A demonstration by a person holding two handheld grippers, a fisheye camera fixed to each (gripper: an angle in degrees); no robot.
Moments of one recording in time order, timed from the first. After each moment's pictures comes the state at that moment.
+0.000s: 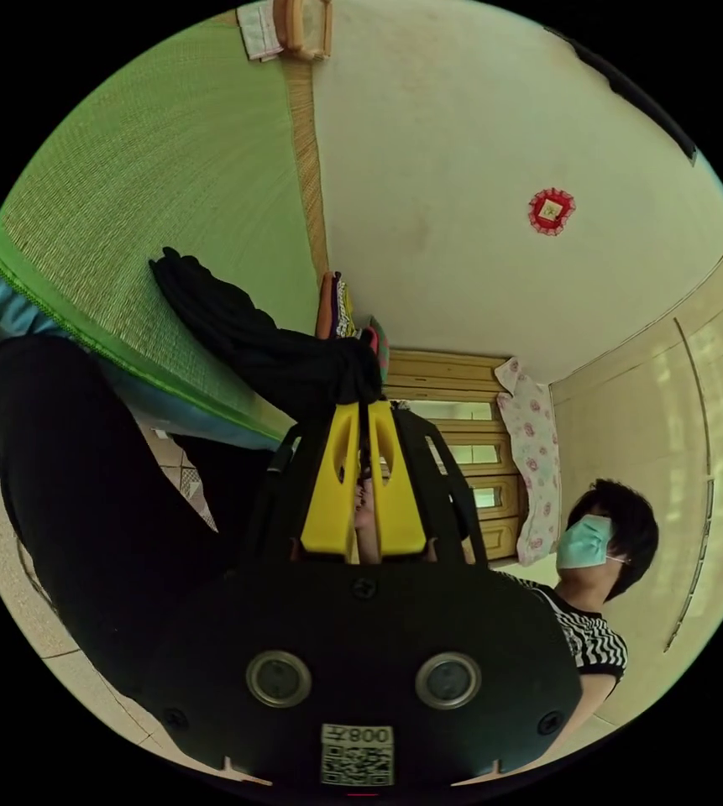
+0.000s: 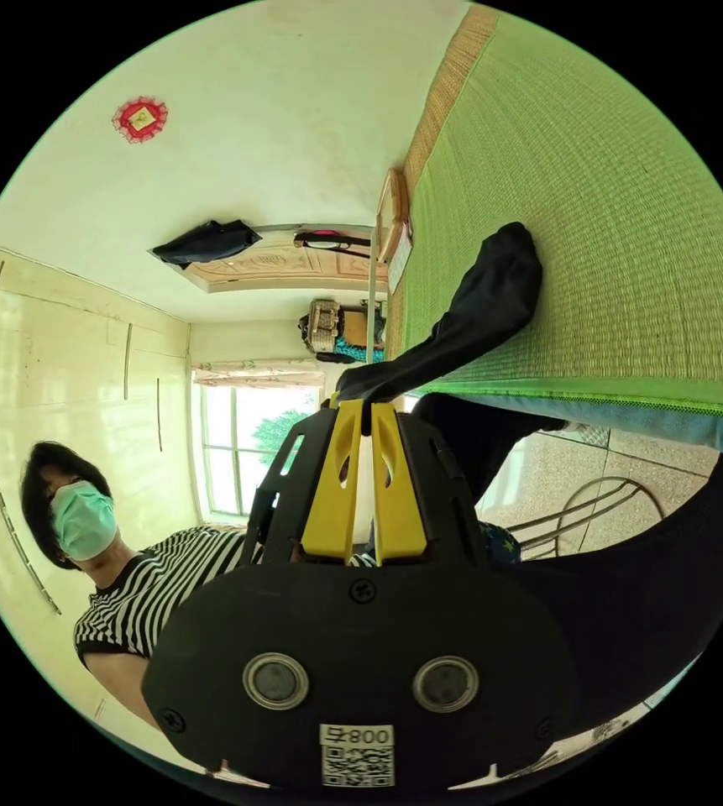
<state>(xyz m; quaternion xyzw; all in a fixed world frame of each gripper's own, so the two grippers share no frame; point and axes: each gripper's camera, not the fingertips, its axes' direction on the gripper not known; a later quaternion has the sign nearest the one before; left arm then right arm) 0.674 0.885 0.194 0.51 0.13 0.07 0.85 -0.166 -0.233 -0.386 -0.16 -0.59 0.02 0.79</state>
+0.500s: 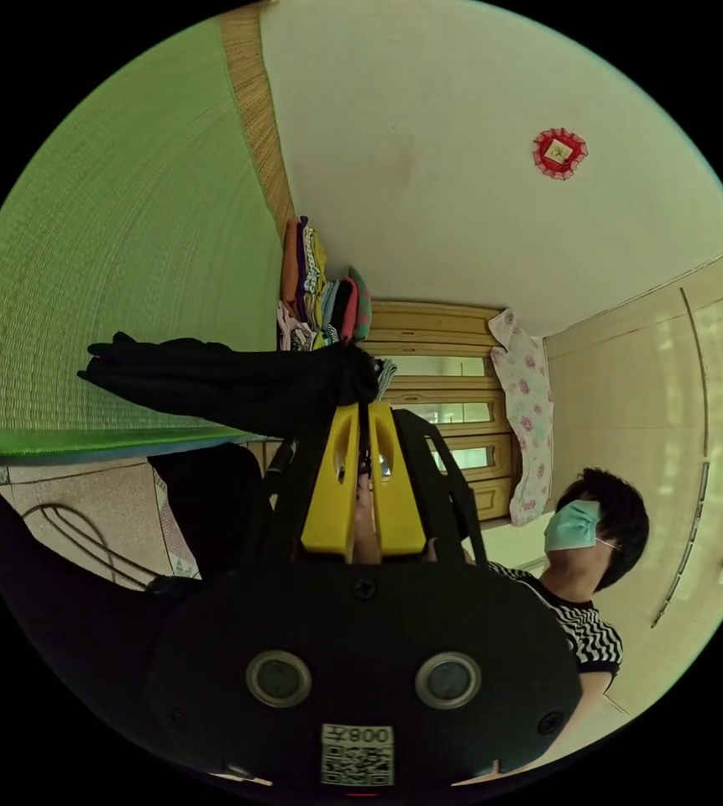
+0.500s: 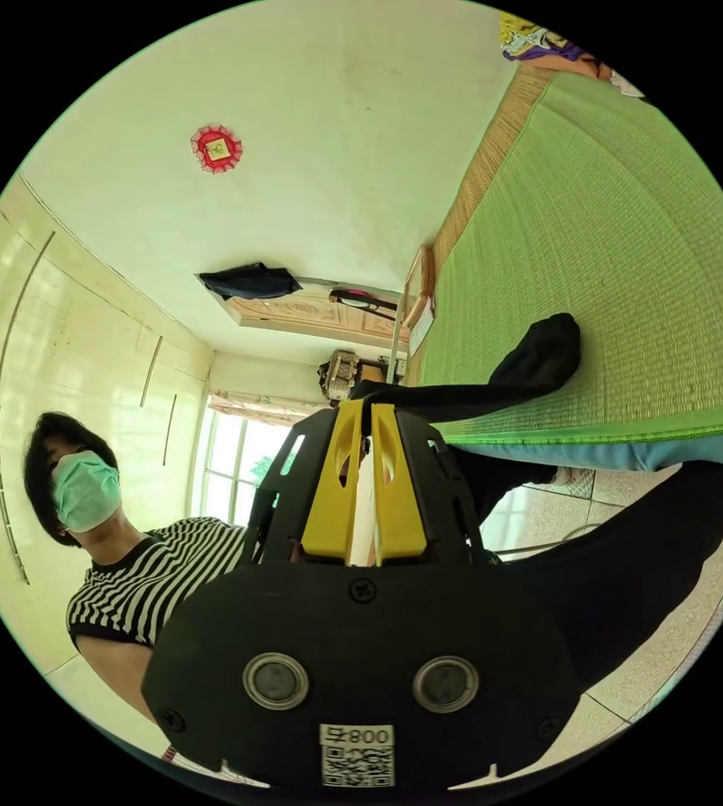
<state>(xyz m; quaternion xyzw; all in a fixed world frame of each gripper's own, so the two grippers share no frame) 0.895 0.731 0.158 0.42 0.13 0.13 0.89 0.020 -0.245 -0.371 -0.04 -0.60 0.04 0.80</state>
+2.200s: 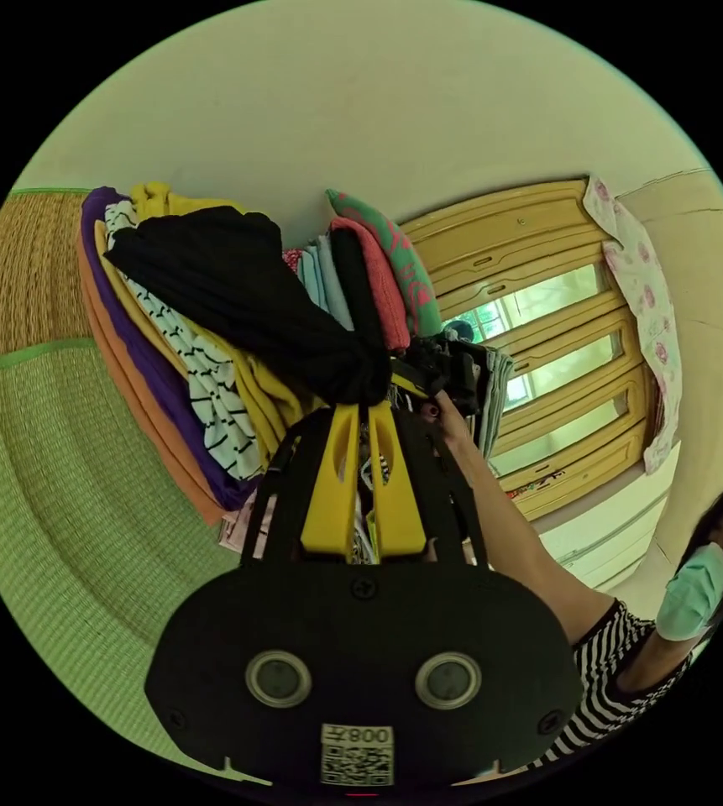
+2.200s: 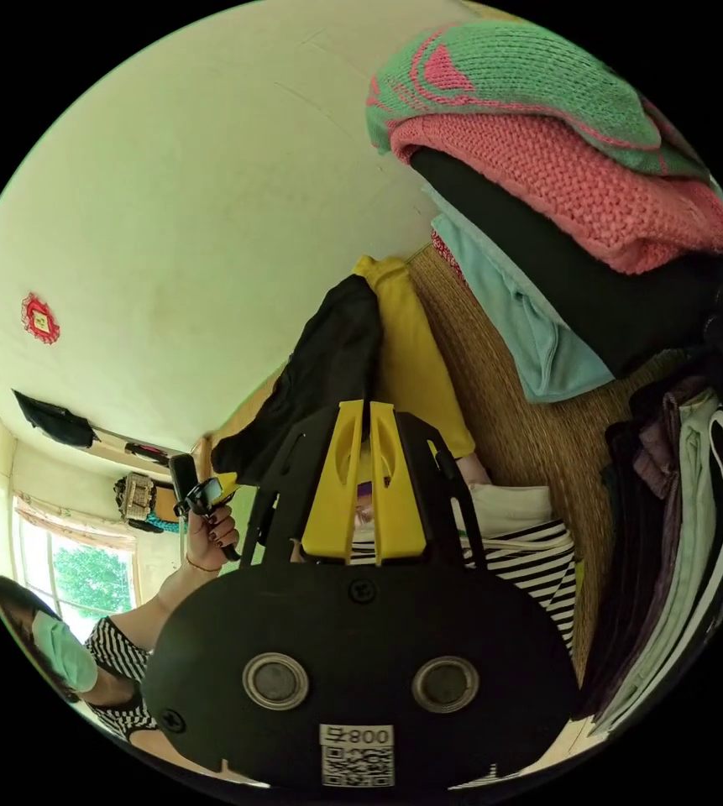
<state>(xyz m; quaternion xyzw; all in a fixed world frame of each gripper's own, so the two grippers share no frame) 1.588 -0.108 0.121 0.29 -0.08 0.28 0.91 0.563 -0.778 -0.201 0.05 -0.22 0.11 0.97</state>
